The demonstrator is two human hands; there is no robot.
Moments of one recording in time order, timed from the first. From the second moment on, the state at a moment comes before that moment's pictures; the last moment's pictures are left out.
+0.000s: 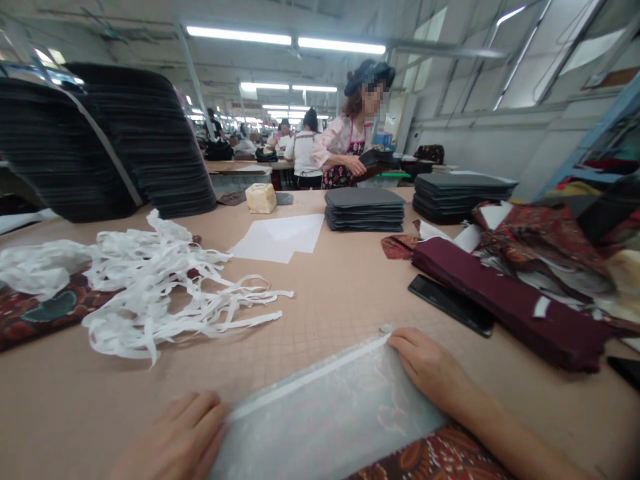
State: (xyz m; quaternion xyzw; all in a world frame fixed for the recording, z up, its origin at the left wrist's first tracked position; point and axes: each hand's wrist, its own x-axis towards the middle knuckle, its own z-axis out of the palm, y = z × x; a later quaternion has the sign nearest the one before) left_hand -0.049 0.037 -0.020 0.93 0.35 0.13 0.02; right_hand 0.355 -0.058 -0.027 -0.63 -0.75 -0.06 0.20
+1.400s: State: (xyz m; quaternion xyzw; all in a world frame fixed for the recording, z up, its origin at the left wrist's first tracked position) left_hand 0.192 0.023 -0.008 0.99 0.16 -0.01 -0.06; right_hand 0.354 -0.058 -0.030 -0.65 -0.73 -0.07 0.19
